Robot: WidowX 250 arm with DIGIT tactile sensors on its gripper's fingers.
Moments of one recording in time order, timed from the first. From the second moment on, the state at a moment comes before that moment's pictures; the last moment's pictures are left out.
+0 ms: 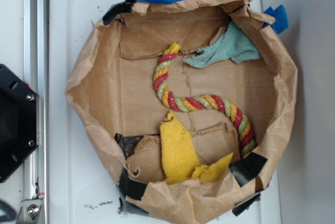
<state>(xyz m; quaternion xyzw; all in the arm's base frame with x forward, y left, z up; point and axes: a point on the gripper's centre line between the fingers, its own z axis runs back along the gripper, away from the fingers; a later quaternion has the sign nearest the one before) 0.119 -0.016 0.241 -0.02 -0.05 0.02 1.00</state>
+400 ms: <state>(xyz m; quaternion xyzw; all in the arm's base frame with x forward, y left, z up) 0.216 -0.021 0.224 0.01 -0.06 -0.03 1.00</state>
